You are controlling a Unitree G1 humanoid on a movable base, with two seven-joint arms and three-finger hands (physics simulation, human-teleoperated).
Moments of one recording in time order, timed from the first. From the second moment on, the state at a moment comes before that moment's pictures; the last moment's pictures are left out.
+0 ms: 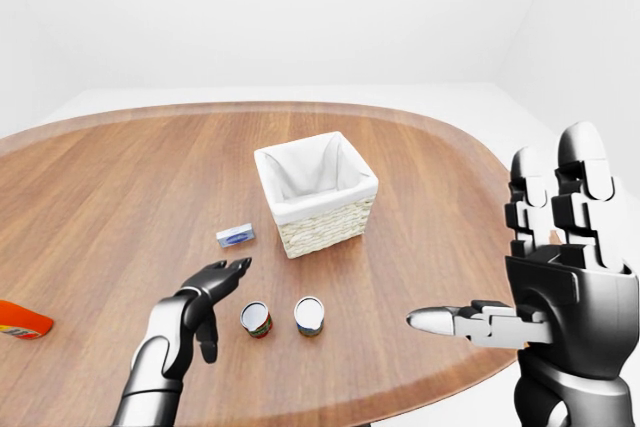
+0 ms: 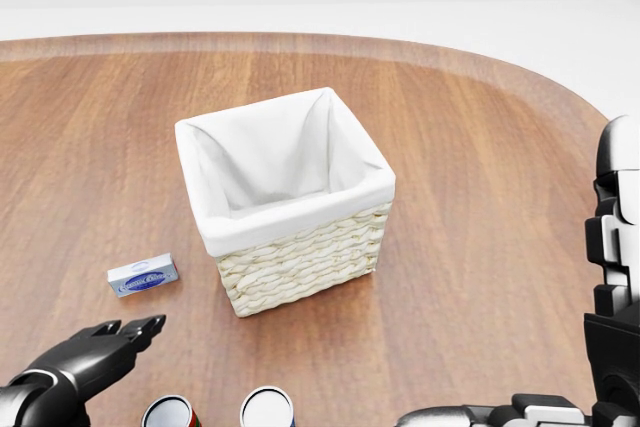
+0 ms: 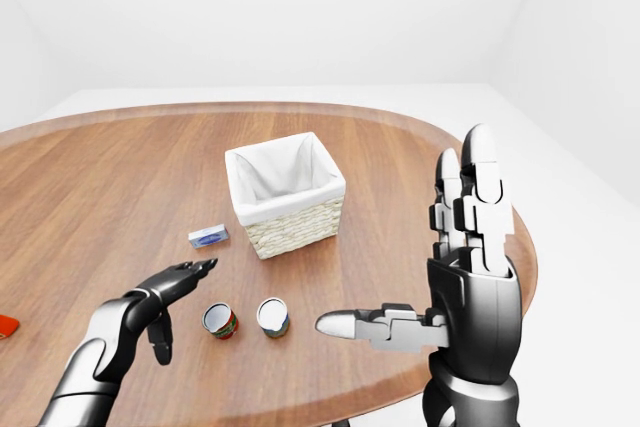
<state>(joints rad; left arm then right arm) -0.09 0.32 0.08 0.19 1.14 -0.09 -0.69 0.36 0.02 0.04 -1.05 -0.11 0.09 0.02</state>
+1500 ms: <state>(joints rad) -0.11 0.23 -0.04 0.26 1.25 -0.09 -0.57 0.36 0.01 0.04 -1.05 -0.09 0.09 0.01</state>
